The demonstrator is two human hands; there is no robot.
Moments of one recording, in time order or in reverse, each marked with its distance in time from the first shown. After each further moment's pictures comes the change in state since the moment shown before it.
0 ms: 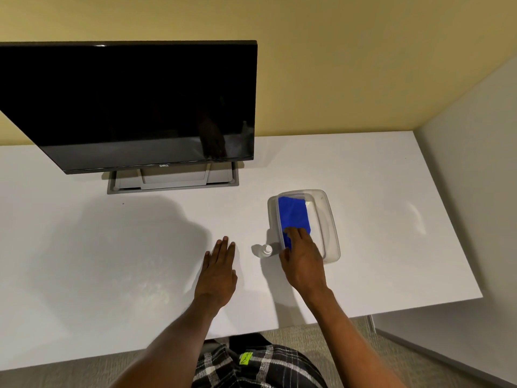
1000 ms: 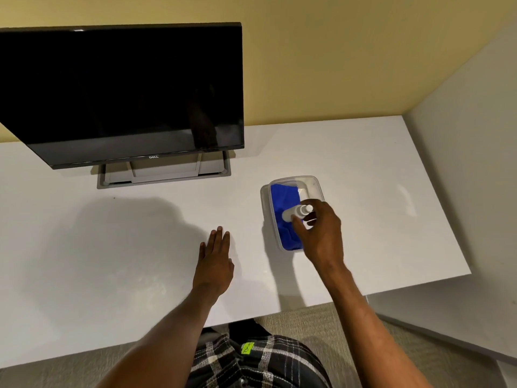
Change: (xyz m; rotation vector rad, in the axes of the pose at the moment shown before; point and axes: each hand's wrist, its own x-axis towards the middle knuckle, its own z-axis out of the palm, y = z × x) left_hand -0.001 0.006 0.001 0.052 -0.024 -0.027; right_hand -0.002 -0.012 -0.072 0.399 0.183 0.132
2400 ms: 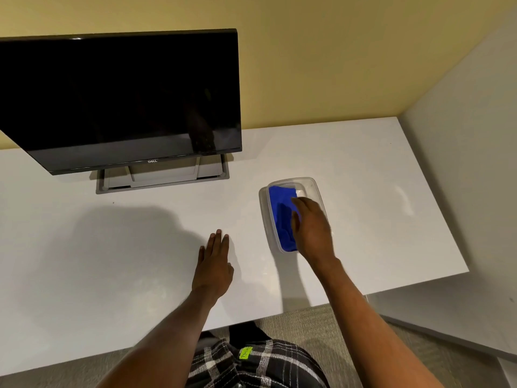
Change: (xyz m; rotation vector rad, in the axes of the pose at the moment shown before) left_hand -0.002 0.002 -0.008 -0.044 -0.019 0.002; right_hand 0.024 0.037 0.028 -0.390 -0.045 -0.179
